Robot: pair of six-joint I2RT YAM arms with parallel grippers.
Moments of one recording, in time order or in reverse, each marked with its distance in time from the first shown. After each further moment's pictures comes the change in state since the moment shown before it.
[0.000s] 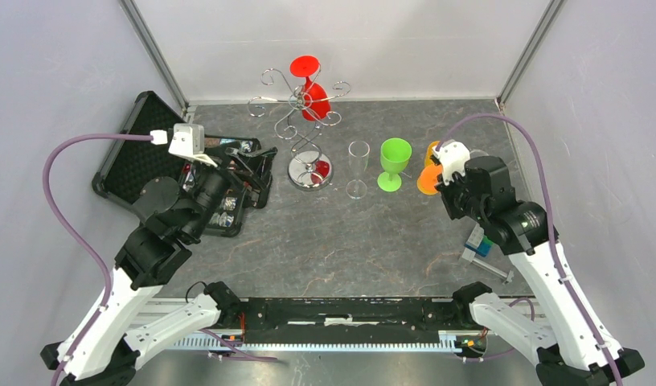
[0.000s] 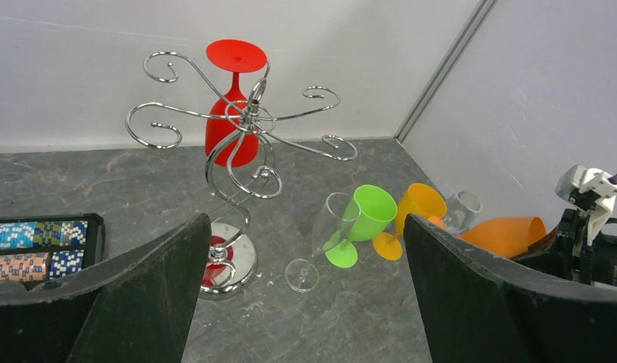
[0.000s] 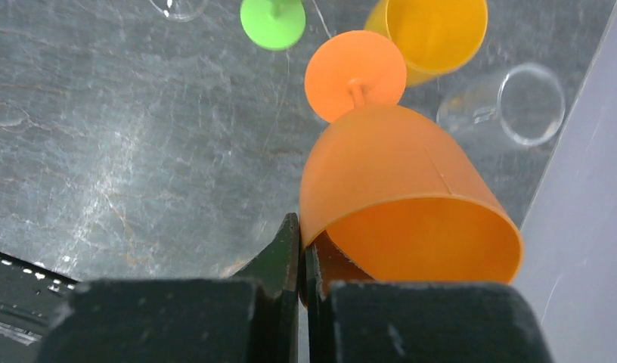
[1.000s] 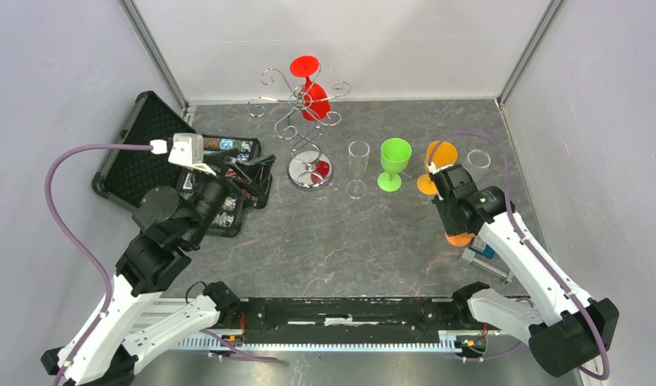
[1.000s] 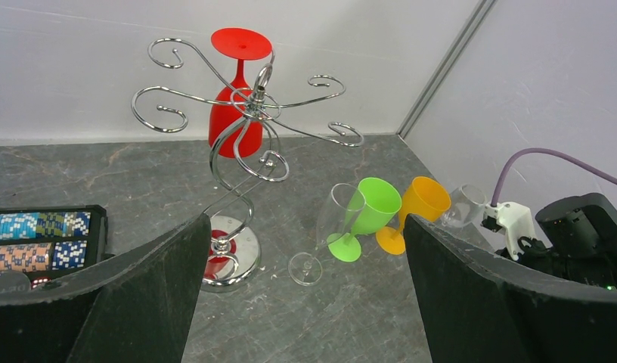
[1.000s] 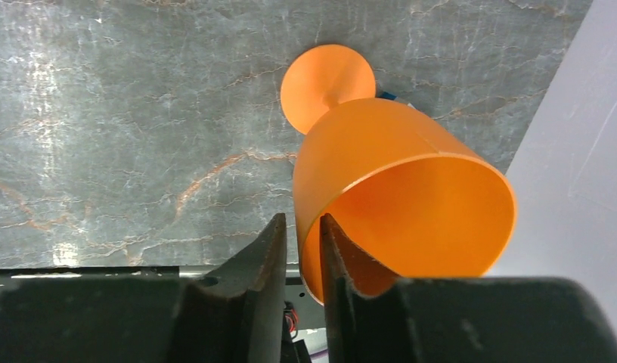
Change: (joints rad) left arm 0.000 -0.061 -0.080 0.016 -0.001 0.001; right arm 0.000 0.188 -0.160 -0.185 0.261 0.265
